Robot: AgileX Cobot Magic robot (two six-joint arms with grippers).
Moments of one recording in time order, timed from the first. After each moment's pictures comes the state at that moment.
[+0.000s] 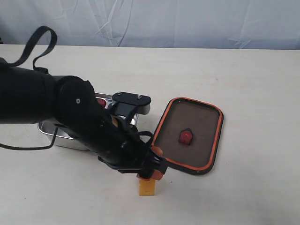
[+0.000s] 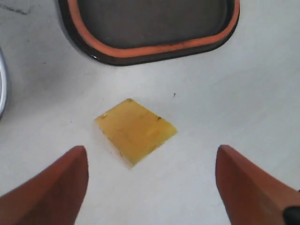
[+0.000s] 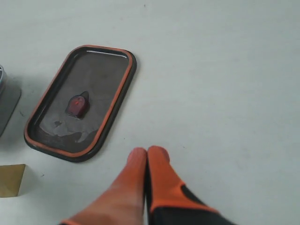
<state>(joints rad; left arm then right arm) -0.83 1.66 -0.89 -0.52 0.51 0.09 0.96 0.38 -0.49 -0.54 1.07 1.02</state>
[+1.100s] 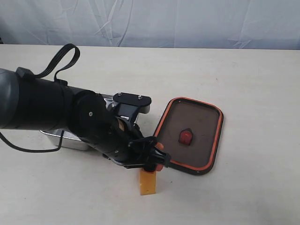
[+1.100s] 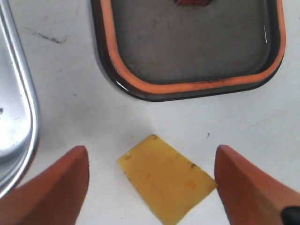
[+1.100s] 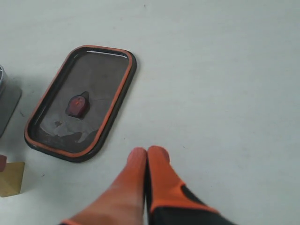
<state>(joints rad) -0.84 1.74 -0.89 -0.42 0.37 -0.04 0.96 0.38 -0.49 -0.54 1.07 1.02</state>
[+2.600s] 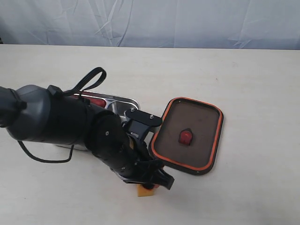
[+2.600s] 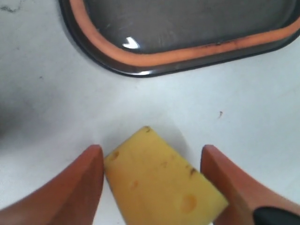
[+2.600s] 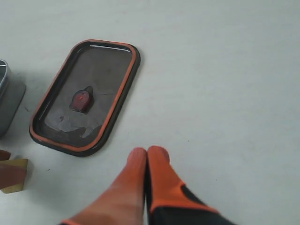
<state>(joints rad) -0.90 1.83 -0.89 -0.36 0.37 -0.05 0.96 0.38 -0.49 -0.51 1.07 1.02</state>
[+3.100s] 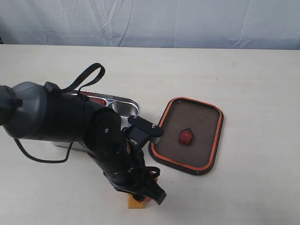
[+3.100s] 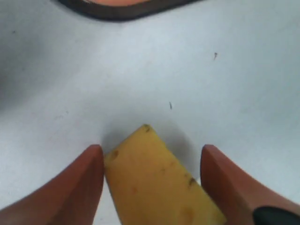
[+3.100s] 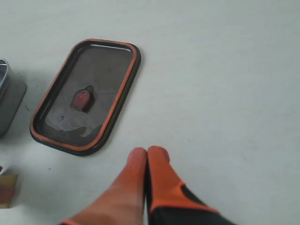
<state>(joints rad) -0.90 1.82 -0.90 -0.34 0.52 0.06 0.96 0.38 -0.49 -0.51 1.07 1.02</state>
